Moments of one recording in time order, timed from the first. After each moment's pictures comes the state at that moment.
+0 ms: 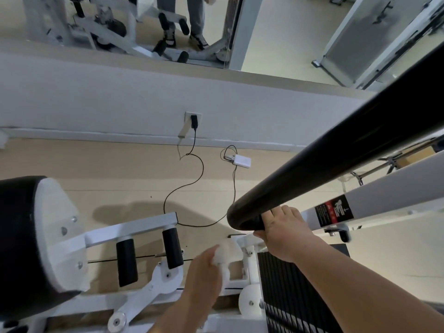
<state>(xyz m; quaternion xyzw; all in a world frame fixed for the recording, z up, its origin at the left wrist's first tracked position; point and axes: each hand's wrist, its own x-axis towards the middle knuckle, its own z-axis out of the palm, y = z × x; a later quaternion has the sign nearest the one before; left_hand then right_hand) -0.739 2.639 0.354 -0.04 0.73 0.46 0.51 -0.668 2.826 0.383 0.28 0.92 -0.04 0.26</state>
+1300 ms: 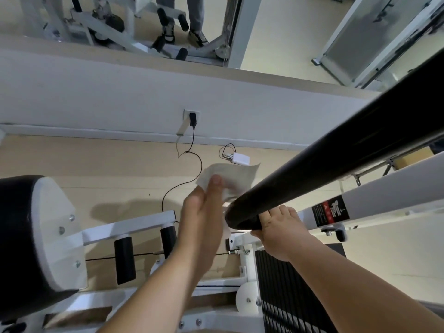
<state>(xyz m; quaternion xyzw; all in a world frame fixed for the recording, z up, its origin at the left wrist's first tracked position) -0.790 2.675 0.449 0.05 0.65 0.68 0.34 -0.669 2.826 0.382 0.28 0.92 -0.03 0.28</state>
